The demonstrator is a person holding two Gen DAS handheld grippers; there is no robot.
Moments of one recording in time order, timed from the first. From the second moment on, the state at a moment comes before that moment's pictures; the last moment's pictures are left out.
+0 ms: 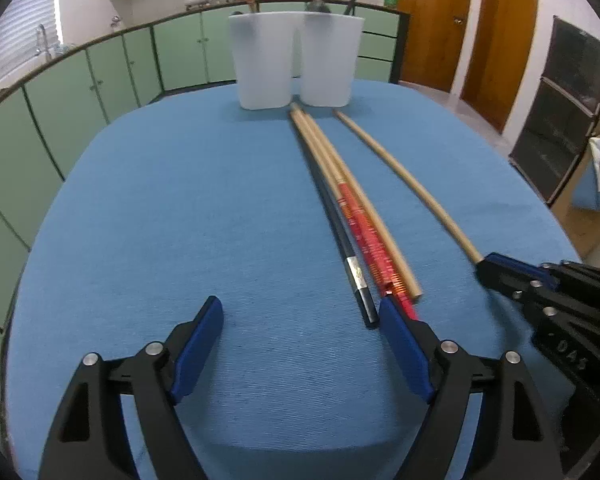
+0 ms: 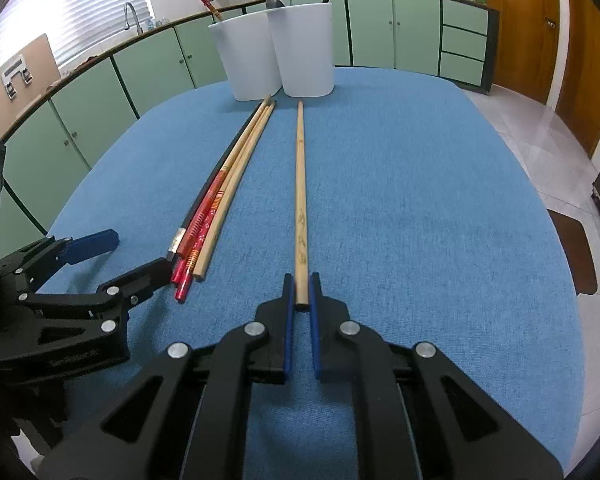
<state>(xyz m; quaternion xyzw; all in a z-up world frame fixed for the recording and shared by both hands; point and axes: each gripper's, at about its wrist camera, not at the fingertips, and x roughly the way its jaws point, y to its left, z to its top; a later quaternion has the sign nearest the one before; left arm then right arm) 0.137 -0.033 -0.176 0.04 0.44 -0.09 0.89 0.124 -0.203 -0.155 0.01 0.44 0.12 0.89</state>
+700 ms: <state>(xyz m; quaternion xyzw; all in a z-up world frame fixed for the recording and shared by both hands) 0.132 -0.037 -0.172 0.04 0.43 -0.09 0.90 0.124 -0.200 -0.157 0.00 0.44 0.12 0.89</state>
